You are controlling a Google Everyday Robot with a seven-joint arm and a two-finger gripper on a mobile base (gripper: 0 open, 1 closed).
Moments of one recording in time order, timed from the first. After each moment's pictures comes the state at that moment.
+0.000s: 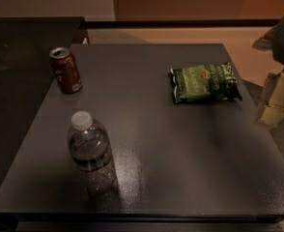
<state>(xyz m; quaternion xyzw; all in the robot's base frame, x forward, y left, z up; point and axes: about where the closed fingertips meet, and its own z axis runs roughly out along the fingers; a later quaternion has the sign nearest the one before) 0.438 -0.217 0.976 -0.60 0.78 -0.03 0.16</state>
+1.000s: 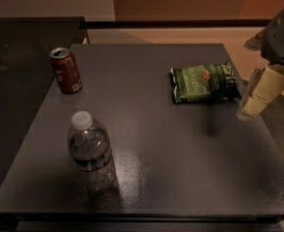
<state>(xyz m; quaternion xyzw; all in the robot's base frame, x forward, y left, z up) 0.470 -0.213 0.962 -0.58 0.79 0.00 0.20</state>
